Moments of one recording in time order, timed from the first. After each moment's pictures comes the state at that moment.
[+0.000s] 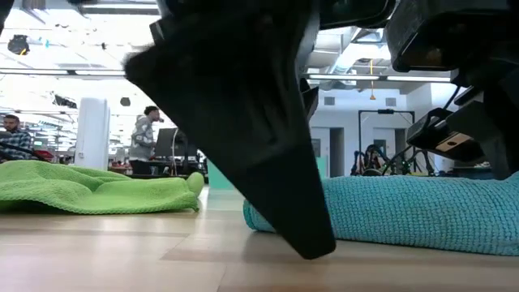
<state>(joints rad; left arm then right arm) -0.51 2.27 1.73 -0.55 -0.07 -0.32 0.64 1.89 1.06 -0.31 -0.08 0.60</state>
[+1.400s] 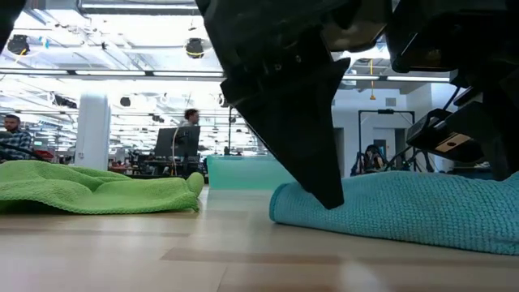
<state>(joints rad) -0.43 2.27 1.77 -0.66 -0.23 -0.37 0.64 1.89 1.06 -0.30 -0.09 0.60</state>
